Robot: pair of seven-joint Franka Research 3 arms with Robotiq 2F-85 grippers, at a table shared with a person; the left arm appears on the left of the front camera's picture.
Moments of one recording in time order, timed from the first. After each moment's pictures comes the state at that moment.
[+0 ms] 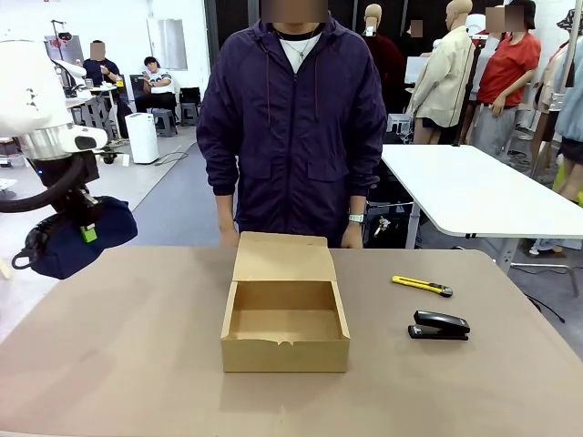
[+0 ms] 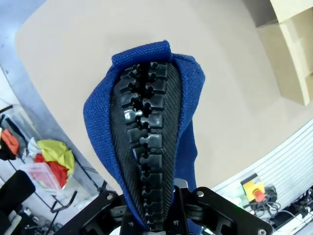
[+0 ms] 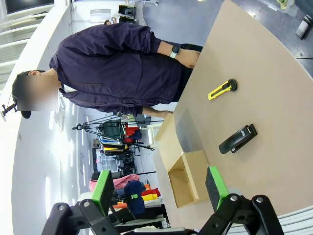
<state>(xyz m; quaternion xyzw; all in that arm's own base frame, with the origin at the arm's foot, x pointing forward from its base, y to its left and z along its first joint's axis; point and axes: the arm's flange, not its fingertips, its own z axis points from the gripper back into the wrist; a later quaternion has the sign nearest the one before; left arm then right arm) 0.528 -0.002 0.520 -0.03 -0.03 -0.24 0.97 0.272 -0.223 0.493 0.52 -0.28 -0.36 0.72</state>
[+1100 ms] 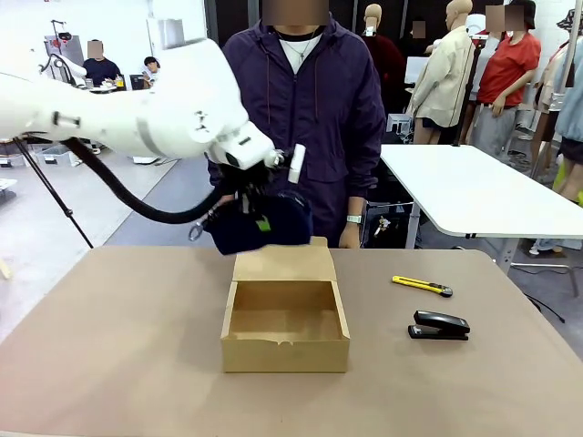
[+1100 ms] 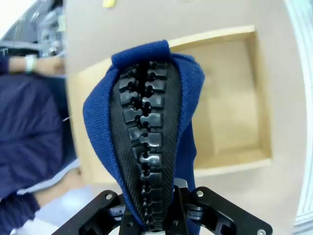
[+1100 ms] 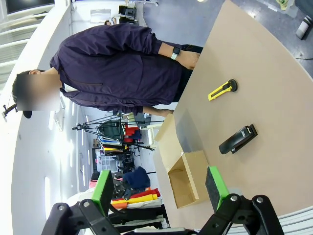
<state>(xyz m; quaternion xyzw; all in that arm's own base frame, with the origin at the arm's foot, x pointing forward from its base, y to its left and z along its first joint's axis) 0.506 -0.334 0.530 0.00 -0.18 -0.75 0.63 0.272 -0.223 0.494 0.52 -0.29 -0.35 0.72</state>
